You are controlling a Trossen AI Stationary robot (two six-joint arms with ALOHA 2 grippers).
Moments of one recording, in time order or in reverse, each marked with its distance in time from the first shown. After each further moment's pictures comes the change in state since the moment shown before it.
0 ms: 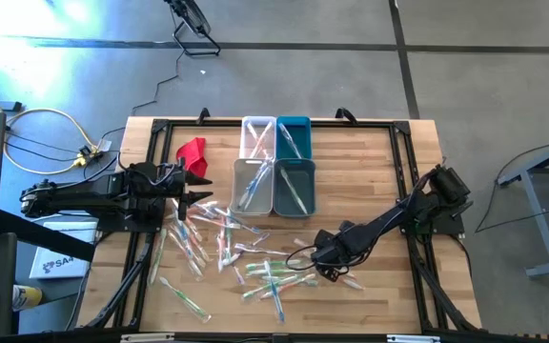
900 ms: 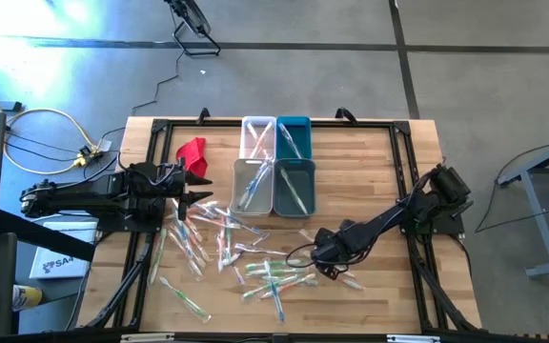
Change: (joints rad) left arm 0.000 0.000 0.000 0.000 0.000 0.000; right arm -0.002 -0.001 -0.003 -0.003 -0.030 0.024
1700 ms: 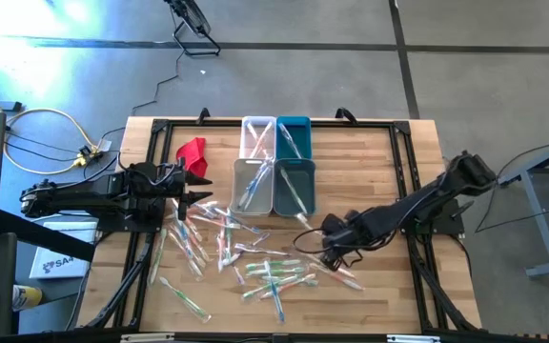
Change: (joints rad) left arm 0.000 0.000 0.000 -0.003 0.000 0.000; right arm -0.023 -0.308 -0.003 -0.024 0.123 0.055
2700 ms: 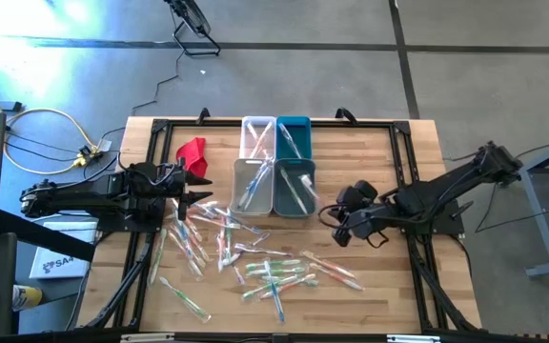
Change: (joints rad) left arm 0.000 0.000 0.000 0.000 0.000 0.000; right arm -0.030 -0.299 0.002 0.009 0.357 -0.227
